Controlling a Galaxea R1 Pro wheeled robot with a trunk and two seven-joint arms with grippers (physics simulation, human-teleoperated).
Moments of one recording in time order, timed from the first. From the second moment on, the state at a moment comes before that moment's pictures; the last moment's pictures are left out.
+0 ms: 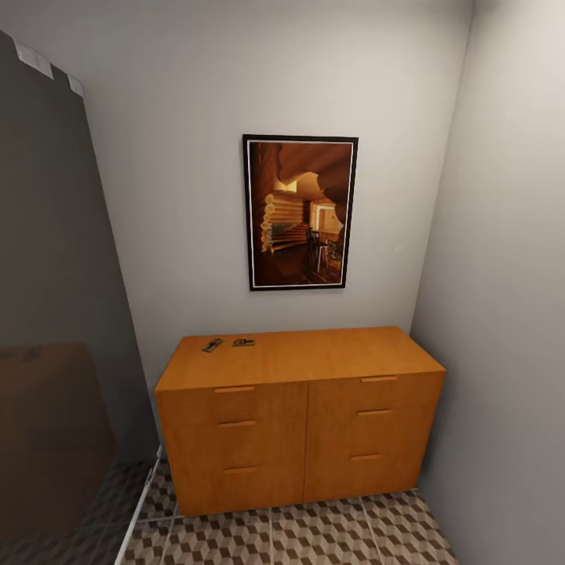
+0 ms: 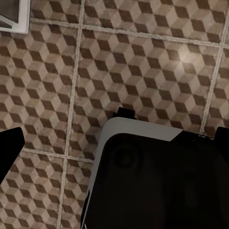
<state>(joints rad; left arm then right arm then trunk) -0.19 0.01 -0.06 -0.01 0.28 -0.06 0.12 -0.09 -0.10 -0.22 0.02 0.28 -0.12 -0.07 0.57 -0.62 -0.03</state>
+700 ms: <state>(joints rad) -0.19 0.01 -0.06 -0.01 0.28 -0.06 0.12 -0.09 -0.10 -0.22 0.02 0.28 -0.12 -0.07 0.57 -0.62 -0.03</state>
